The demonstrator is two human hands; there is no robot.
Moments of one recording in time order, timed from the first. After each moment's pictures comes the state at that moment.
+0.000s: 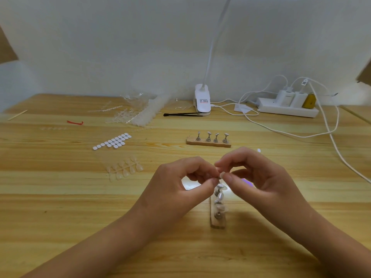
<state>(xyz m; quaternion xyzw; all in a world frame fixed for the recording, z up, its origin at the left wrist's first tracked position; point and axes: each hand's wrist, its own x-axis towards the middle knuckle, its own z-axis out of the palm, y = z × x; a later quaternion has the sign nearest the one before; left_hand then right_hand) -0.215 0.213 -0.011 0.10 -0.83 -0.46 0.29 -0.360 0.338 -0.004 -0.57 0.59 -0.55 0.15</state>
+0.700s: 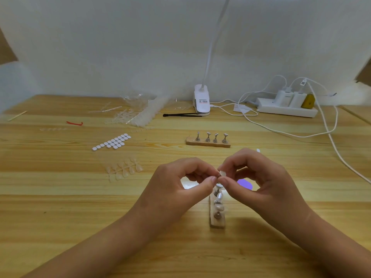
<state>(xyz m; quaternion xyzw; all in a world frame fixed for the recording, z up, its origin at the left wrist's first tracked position) -0.215 0.213 -0.011 0.12 -0.83 -0.47 0.29 -0.364 0.337 -0.011 -0.61 0.59 -0.52 0.05</state>
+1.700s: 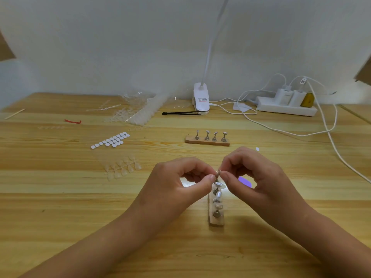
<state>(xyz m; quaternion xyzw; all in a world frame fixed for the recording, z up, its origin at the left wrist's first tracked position) -0.215 0.214 -0.012 0.13 -0.82 -0.48 0.29 -0.367 0.337 -0.009 -0.63 0.63 -0.45 0.01</state>
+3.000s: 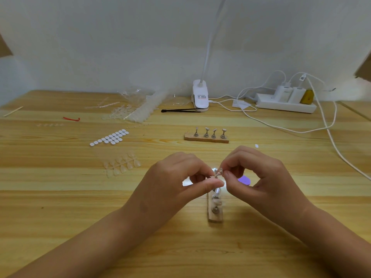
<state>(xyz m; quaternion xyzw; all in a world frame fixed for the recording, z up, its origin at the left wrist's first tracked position) -0.217 0.208 -0.017 0.04 -0.89 -0.29 0.36 -0.368 0.339 -0.006 -0.65 0.63 -0.42 -0.02</state>
